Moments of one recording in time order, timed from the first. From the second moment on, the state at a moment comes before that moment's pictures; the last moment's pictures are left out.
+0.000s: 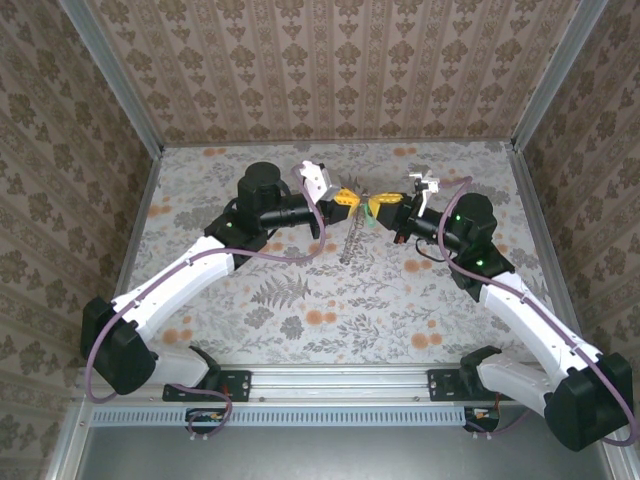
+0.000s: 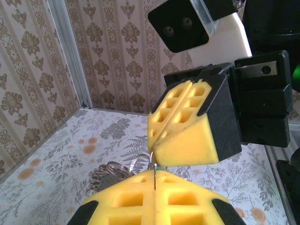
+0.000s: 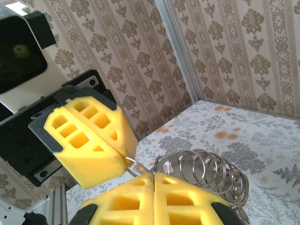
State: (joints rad) left arm -0.73 1.34 1.15 0.05 0.65 0.14; right arm 0.33 1.04 0.76 0.32 -0.64 0.39
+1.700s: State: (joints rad) left arm -0.74 1.34 1.13 0.13 0.65 0.09; right arm 0.30 1.02 0.76 0.33 -0.74 0.46
